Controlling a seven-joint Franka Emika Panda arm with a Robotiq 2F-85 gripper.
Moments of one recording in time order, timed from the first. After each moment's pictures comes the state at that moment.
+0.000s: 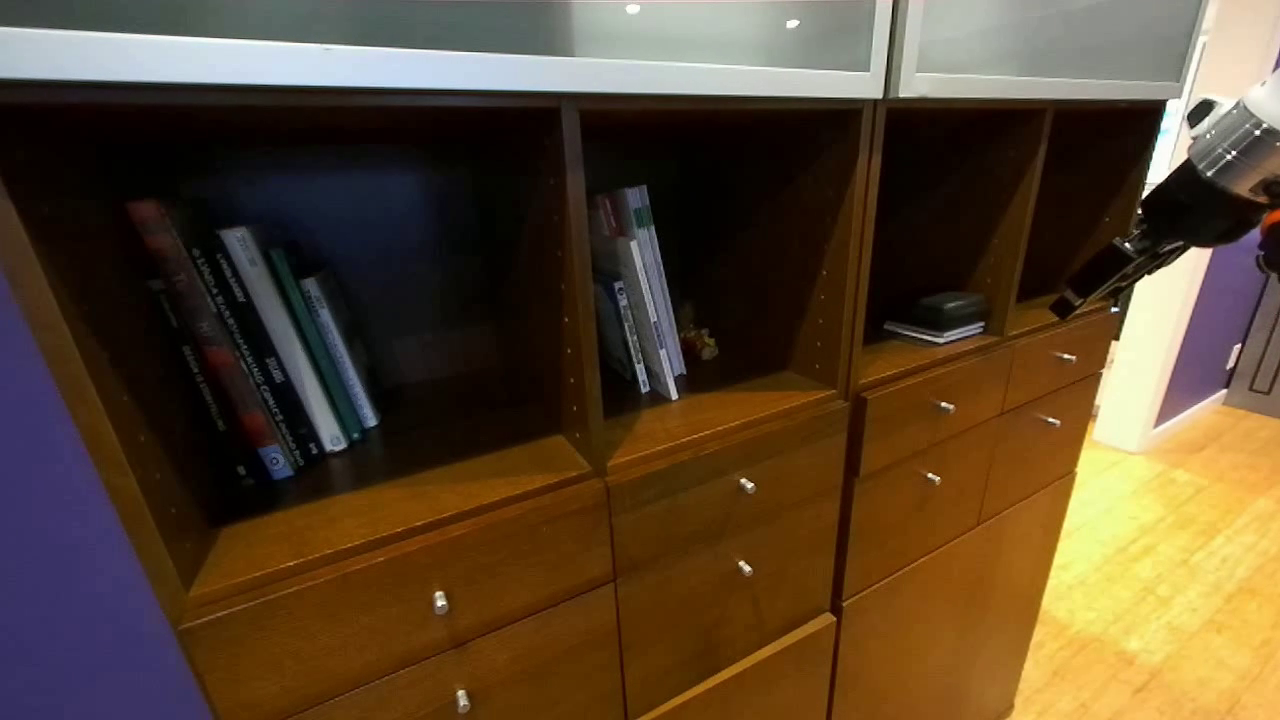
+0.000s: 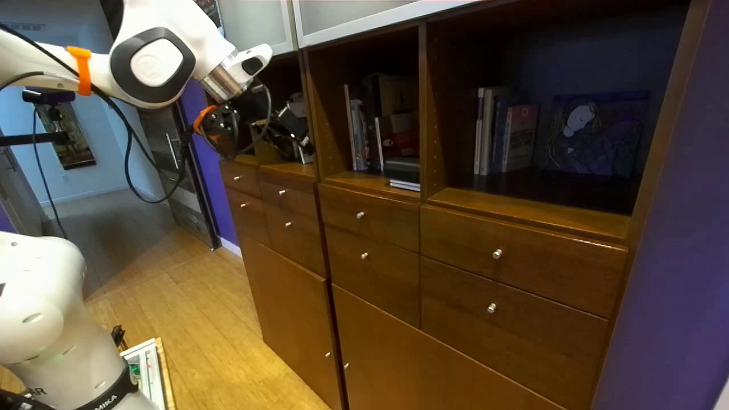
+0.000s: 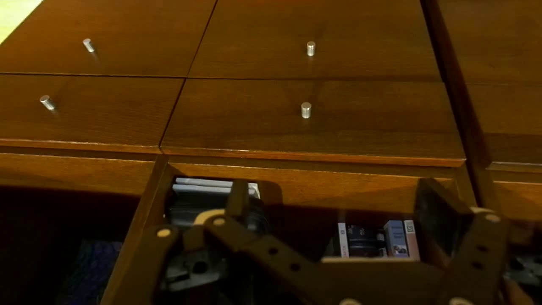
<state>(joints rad) -0.02 -0.78 0.00 -2.54 -0.08 2.41 -0.10</state>
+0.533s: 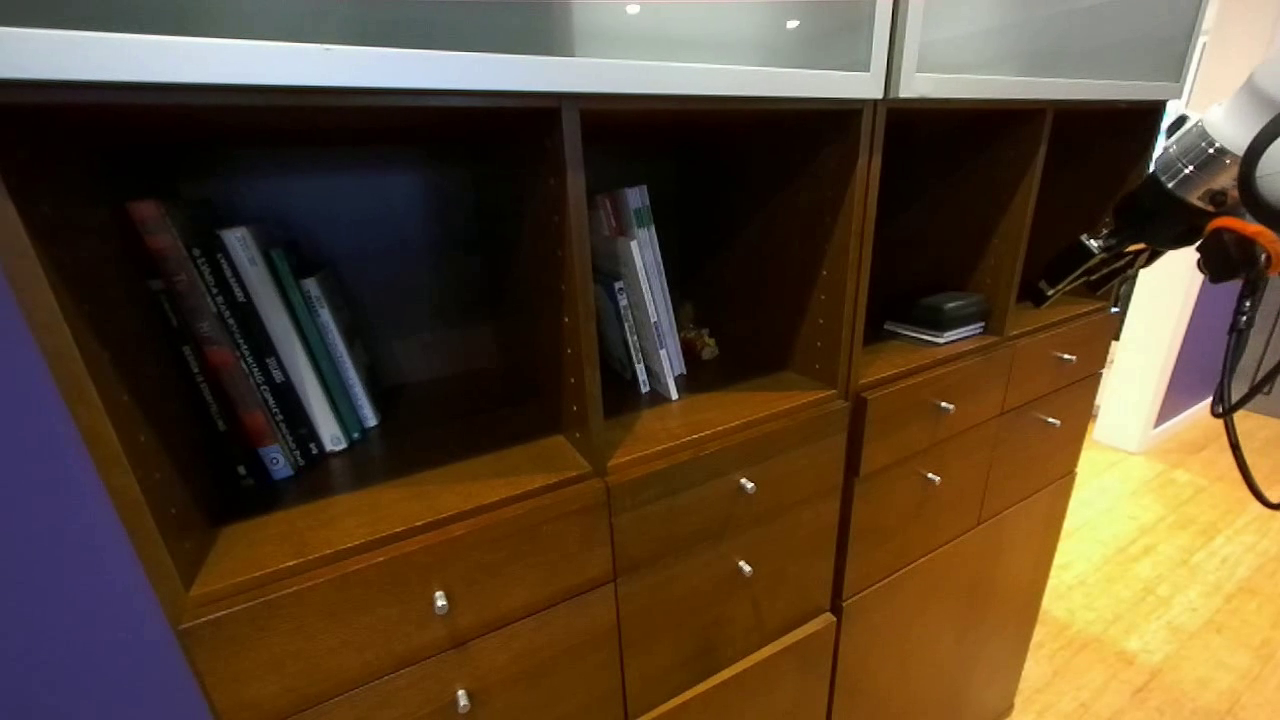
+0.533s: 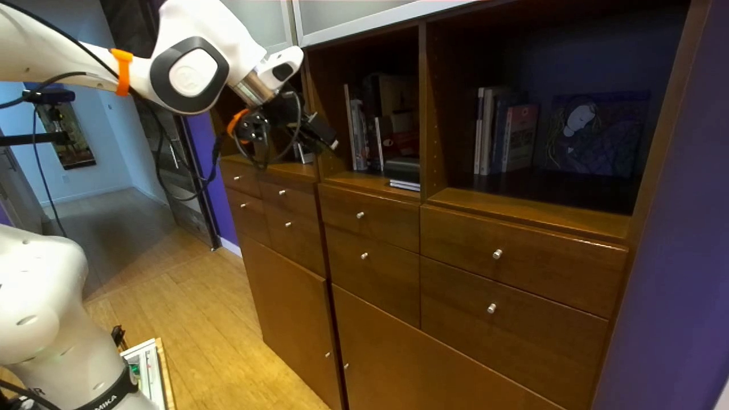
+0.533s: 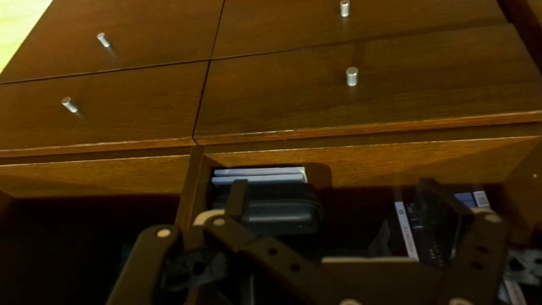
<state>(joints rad) -0.06 -0.63 -0.05 -2.48 -0.07 2.55 -0.06</state>
